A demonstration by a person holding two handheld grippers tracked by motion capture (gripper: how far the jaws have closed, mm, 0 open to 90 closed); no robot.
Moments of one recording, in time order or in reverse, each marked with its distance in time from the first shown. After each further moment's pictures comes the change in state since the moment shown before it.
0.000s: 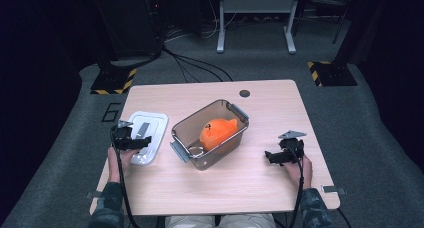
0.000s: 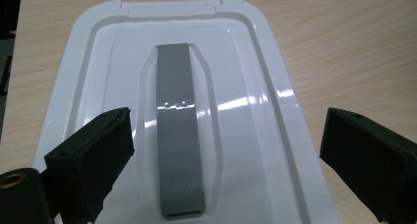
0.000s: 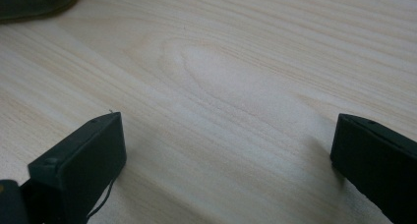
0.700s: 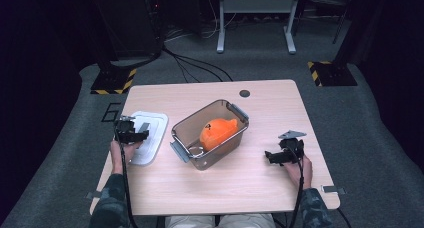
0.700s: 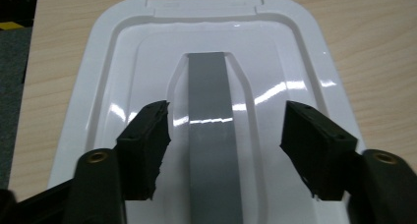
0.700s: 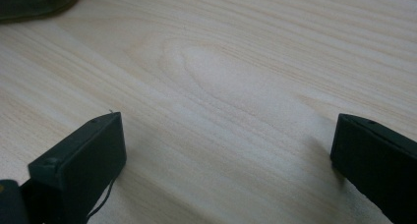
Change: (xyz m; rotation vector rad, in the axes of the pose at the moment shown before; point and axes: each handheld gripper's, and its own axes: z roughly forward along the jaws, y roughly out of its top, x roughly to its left) left arm 0.013 0.012 0.026 0.050 0.083 -0.021; right arm 0.000 0.000 0.000 0.000 0.001 0.000
